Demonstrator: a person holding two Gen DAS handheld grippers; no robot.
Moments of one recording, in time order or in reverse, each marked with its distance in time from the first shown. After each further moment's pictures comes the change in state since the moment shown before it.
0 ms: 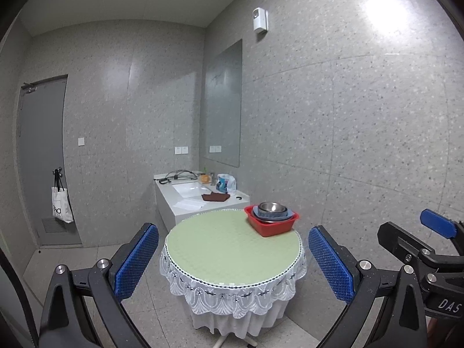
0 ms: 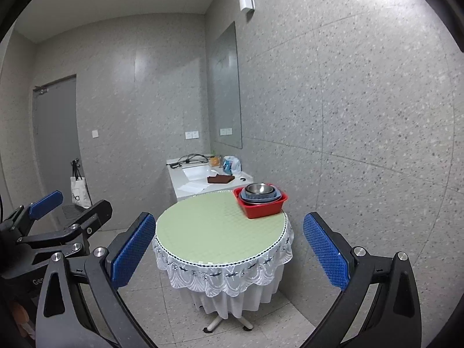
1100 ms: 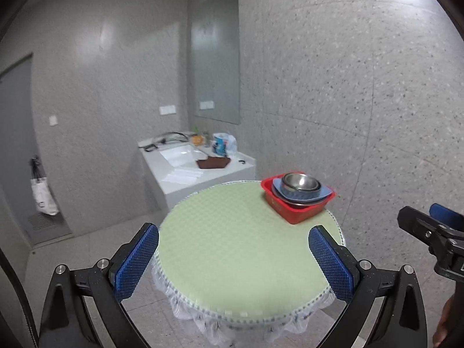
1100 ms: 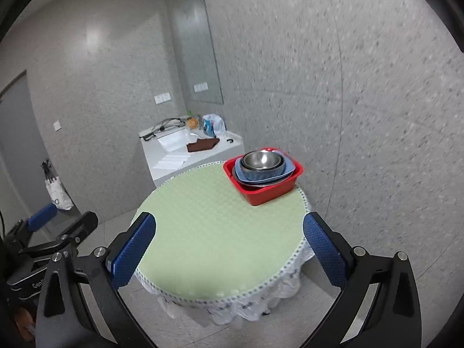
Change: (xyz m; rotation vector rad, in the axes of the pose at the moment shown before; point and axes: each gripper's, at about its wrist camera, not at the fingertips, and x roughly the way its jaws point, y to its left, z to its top) left arm 0.367 0.107 0.073 0.082 0.236 -0.041; right arm 0.268 -0.001 0.029 0.141 0.250 -0.083
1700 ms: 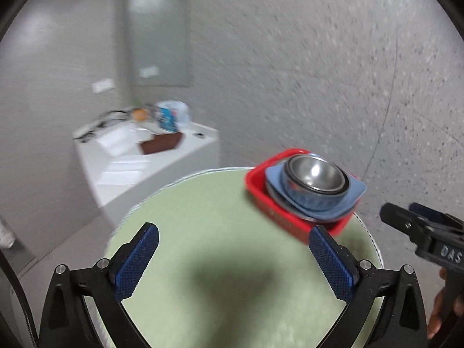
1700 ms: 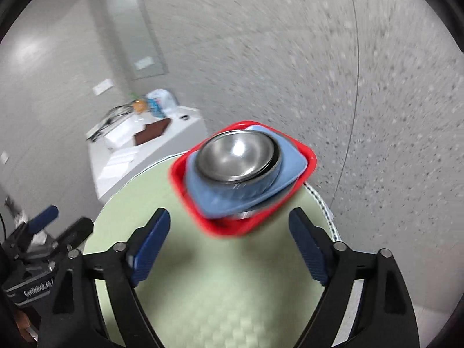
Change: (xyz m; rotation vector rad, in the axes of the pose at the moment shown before) left arm 0.375 0.058 0.104 0.117 0.190 -0.230; right arm 0.270 -0.030 0.045 0.202 0.171 -0.163
